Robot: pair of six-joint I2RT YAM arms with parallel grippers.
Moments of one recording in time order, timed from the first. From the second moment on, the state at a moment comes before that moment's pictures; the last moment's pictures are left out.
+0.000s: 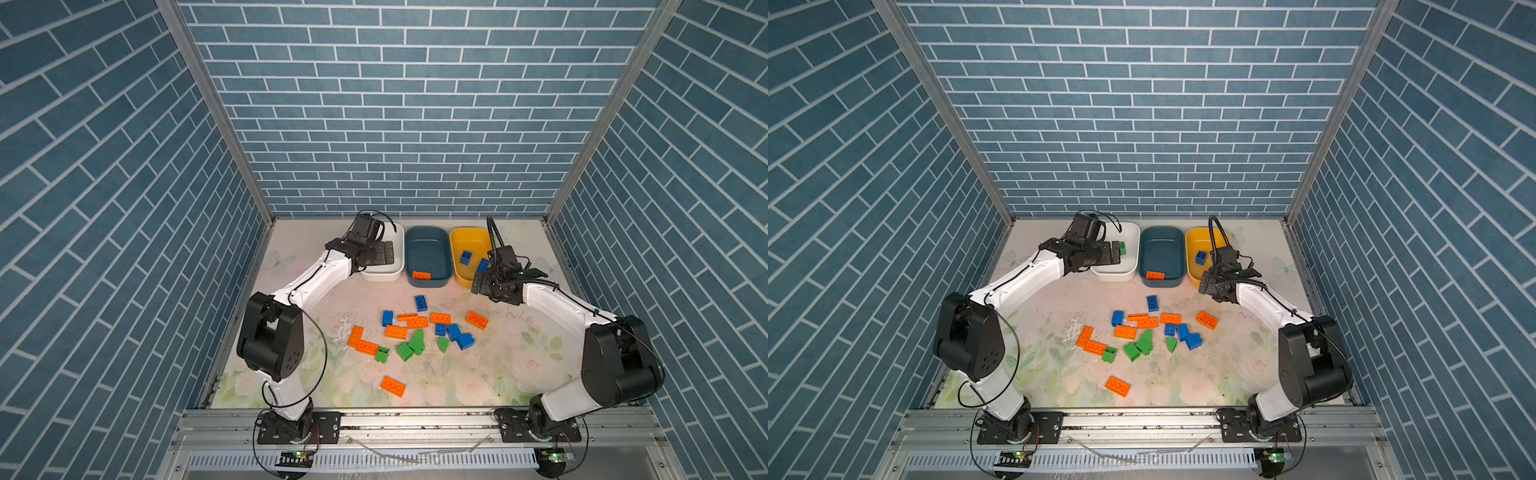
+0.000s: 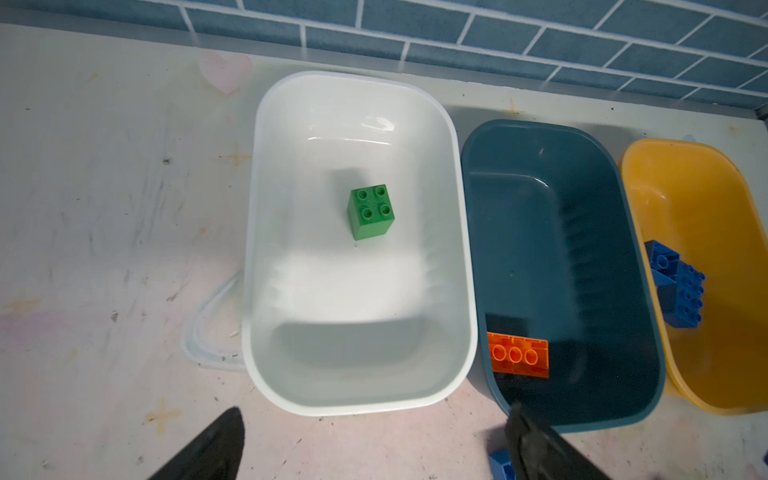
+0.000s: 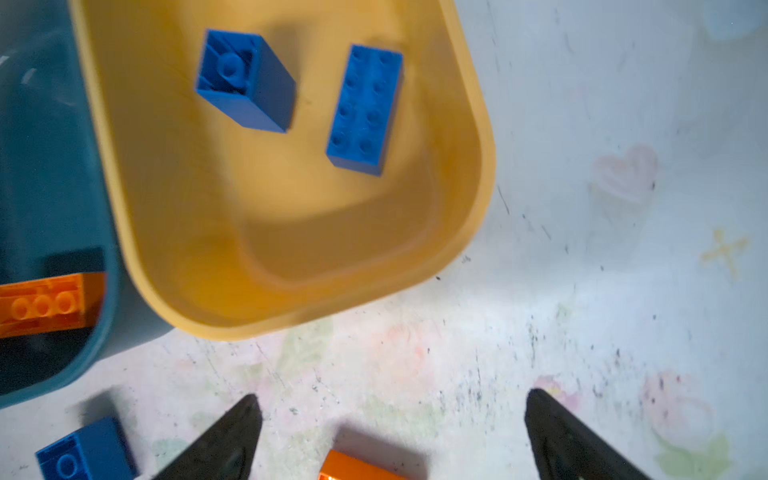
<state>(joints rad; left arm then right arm) -0.43 1.75 1.43 -0.53 -0.07 -0.42 0.36 1.52 0.98 -0.53 0.17 0.58</state>
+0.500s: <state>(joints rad) -0.43 1.77 1.44 -0.53 -0.02 -0.40 0.44 1.60 0.92 -0.54 -0.08 0.42</state>
